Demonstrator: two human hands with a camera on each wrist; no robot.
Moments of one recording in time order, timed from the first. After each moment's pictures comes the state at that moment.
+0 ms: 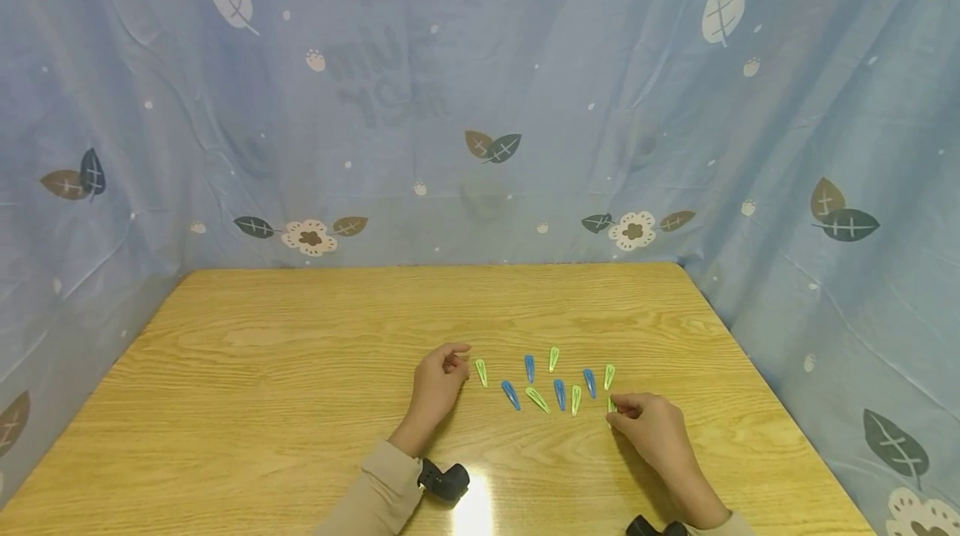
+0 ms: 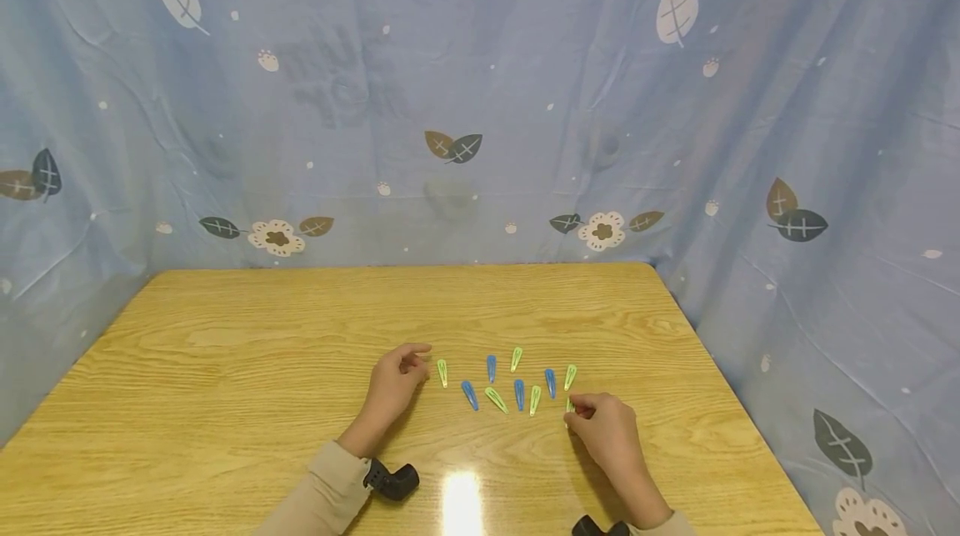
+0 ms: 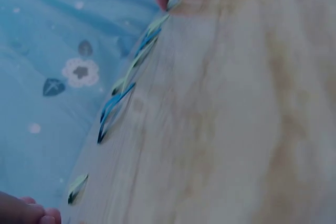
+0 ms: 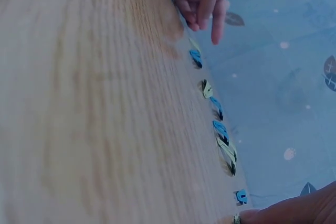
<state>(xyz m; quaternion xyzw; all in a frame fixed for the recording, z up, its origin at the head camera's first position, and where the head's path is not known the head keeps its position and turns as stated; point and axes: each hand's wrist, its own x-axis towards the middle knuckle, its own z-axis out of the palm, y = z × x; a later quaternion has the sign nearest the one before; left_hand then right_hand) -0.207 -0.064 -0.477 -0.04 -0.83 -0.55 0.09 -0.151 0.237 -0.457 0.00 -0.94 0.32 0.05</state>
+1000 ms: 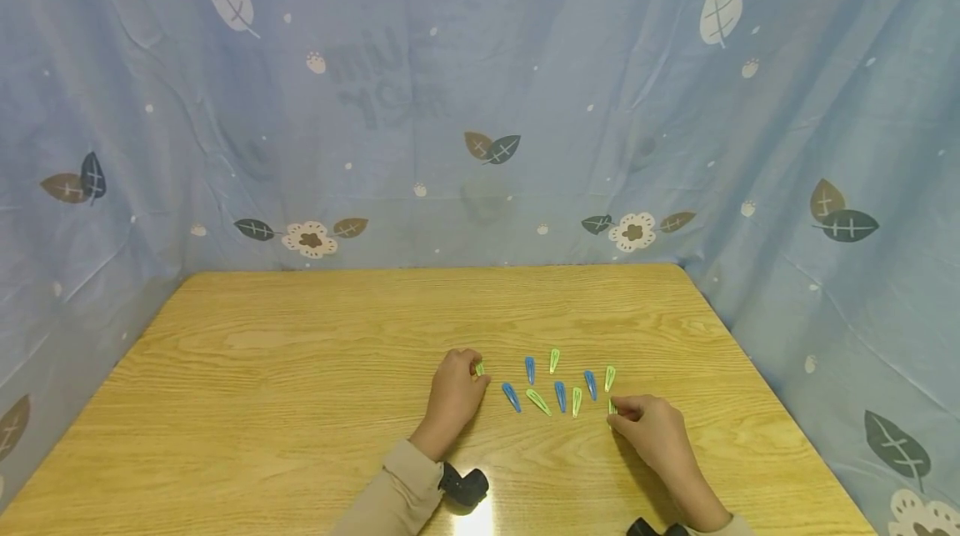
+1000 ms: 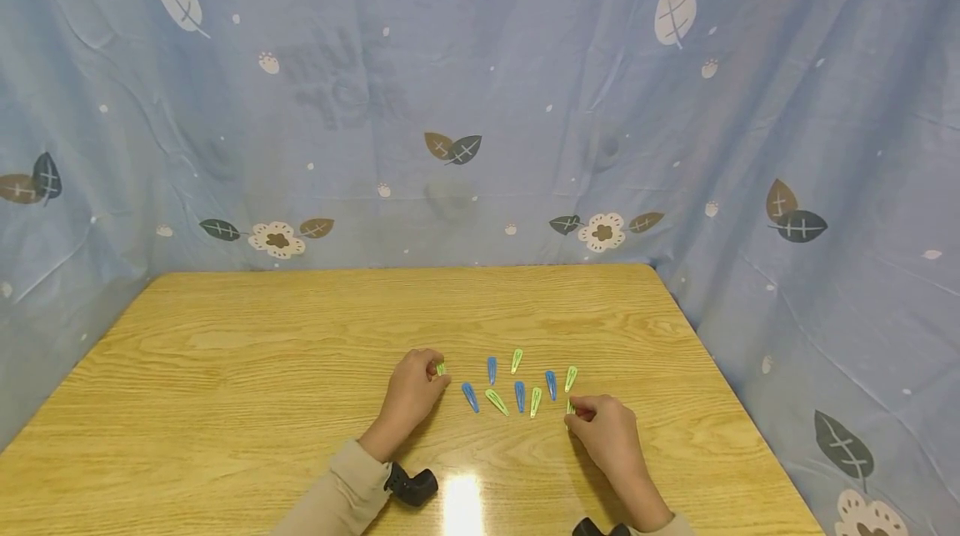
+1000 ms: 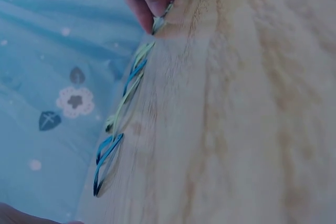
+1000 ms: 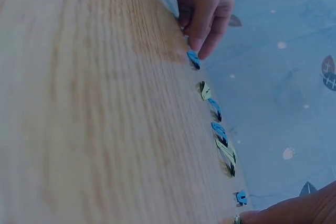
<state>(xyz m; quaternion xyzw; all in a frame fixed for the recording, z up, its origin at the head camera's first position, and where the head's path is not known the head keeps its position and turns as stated) -0.201 -0.039 -0.472 -0.07 -0.92 -0.38 0.11 -0.150 0.237 -0.457 0.00 -0.94 0.34 0.05</state>
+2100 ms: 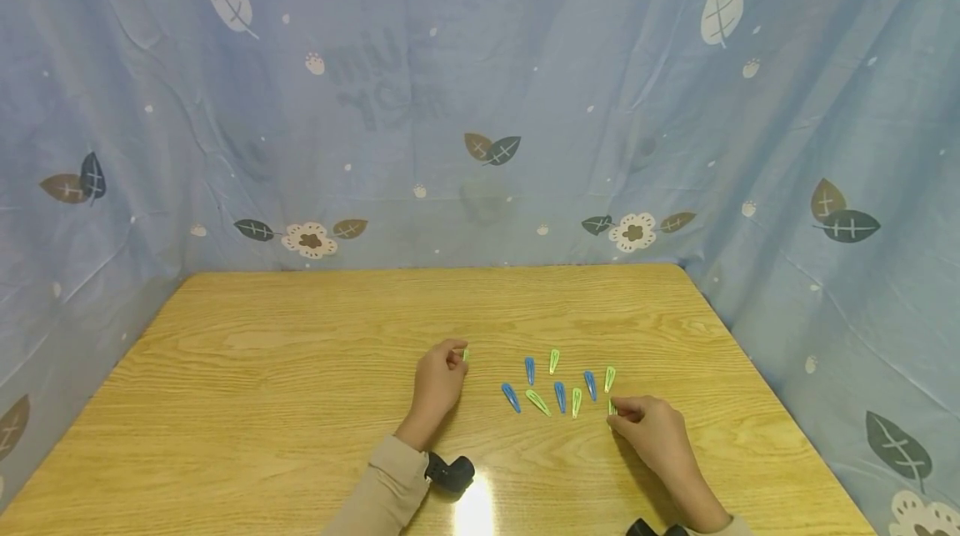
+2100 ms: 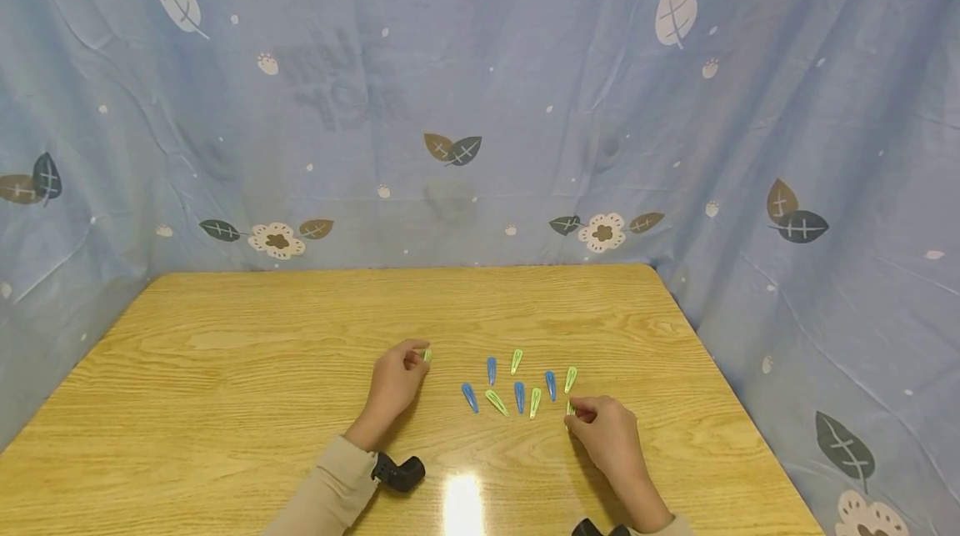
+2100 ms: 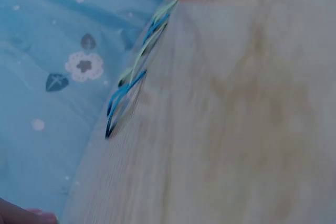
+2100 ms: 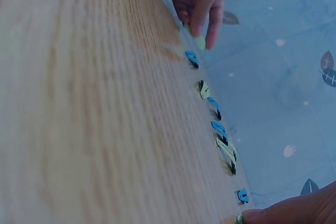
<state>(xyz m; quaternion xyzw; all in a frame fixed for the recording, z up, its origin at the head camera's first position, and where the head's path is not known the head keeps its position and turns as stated) -0.217 -0.062 -0.475 -0.03 -0.87 -0.48 0.12 -0.148 0.237 -0.457 0.00 -0.94 0.34 0.06</state>
